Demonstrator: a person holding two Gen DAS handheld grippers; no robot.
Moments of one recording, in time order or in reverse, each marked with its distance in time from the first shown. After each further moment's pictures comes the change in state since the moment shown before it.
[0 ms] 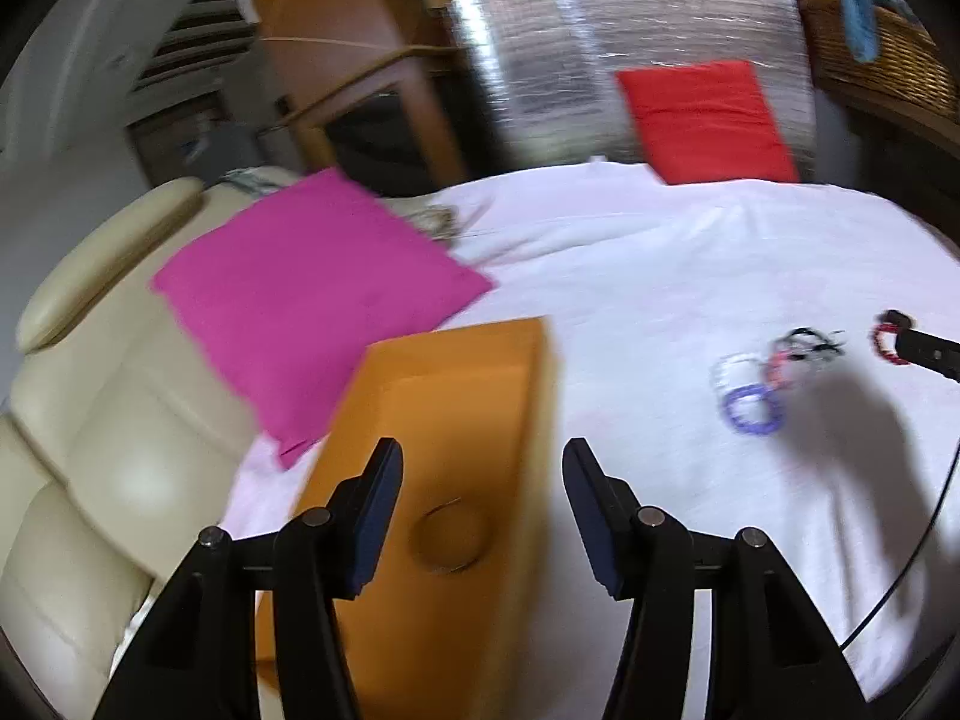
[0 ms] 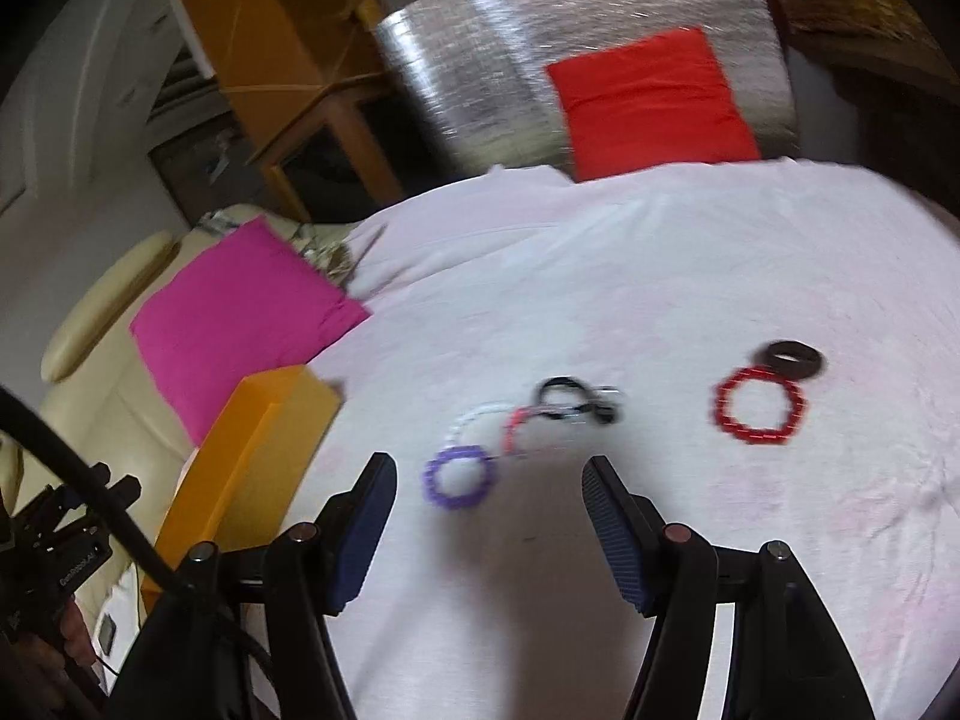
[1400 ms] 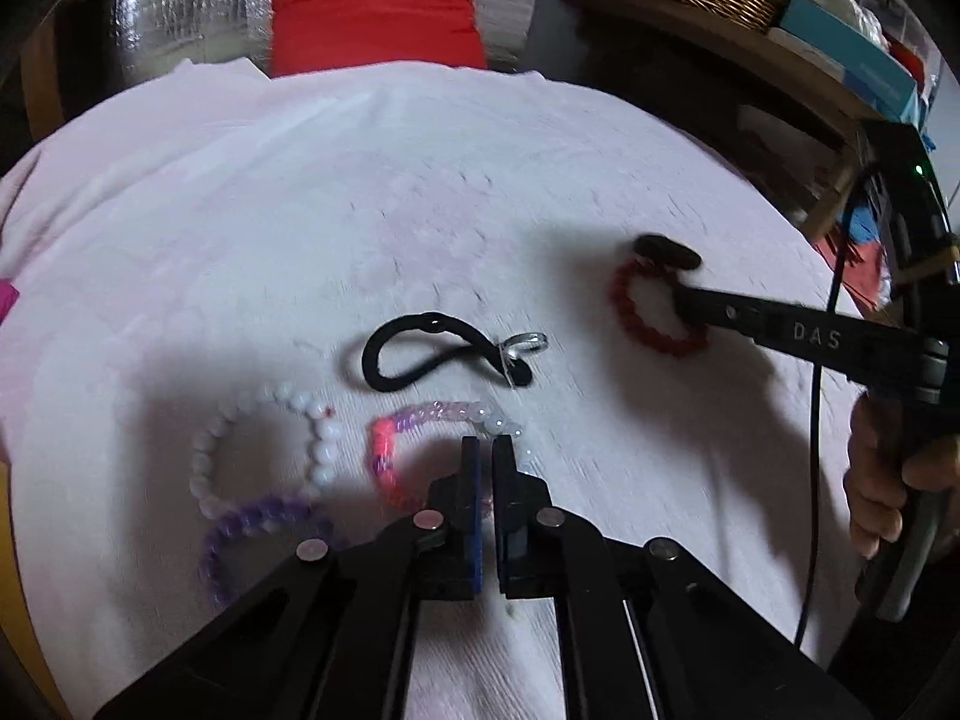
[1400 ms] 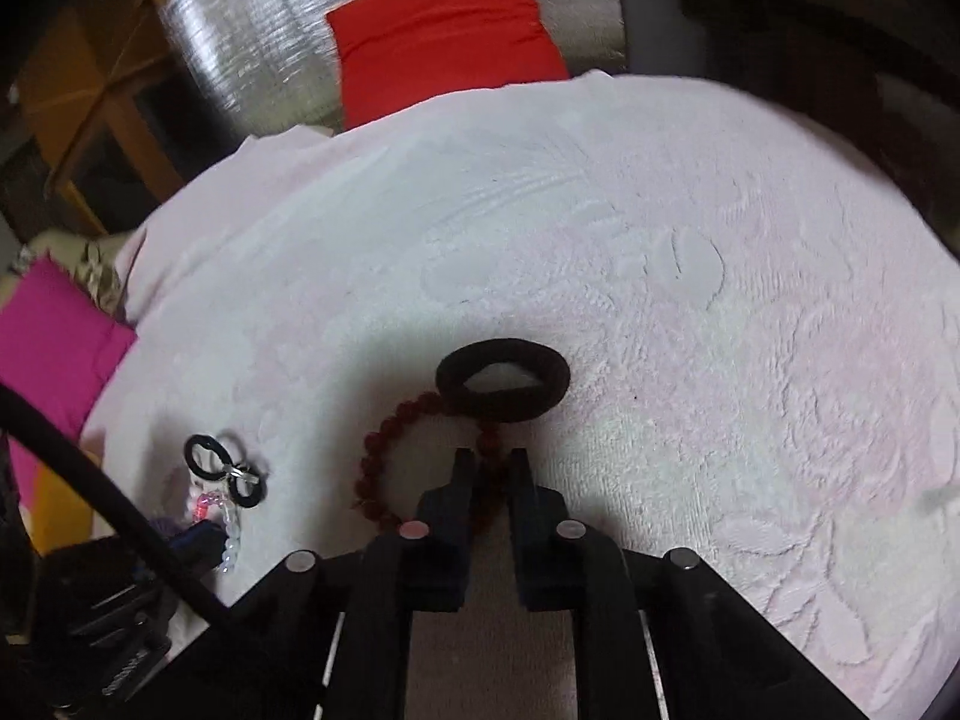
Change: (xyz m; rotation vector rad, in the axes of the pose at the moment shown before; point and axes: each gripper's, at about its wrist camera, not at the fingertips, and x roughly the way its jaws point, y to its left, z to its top) left arm 0.143 -0.219 0.037 0.183 0.214 -0.790; right arm 0.059 -0.135 0.040 0.128 0.148 -0.377
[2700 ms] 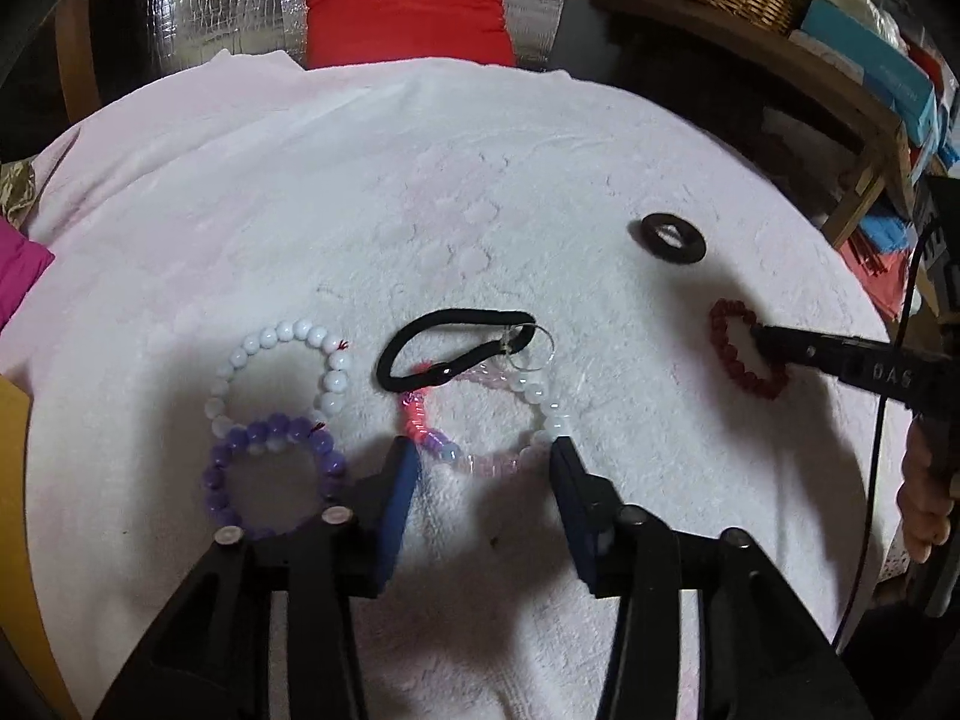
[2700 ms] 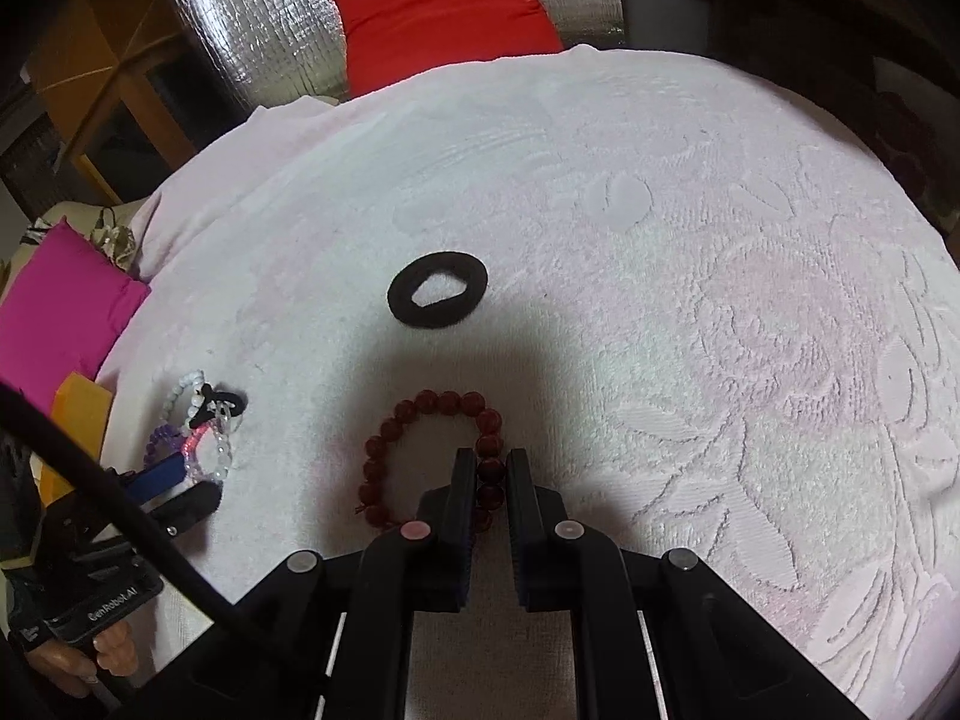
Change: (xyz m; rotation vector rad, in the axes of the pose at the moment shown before) left arm -0.010 -0.014 -0.026 -0.044 -0.024 0.080; right arm -0.030 -0.031 -0.029 -0.019 0.074 0.021
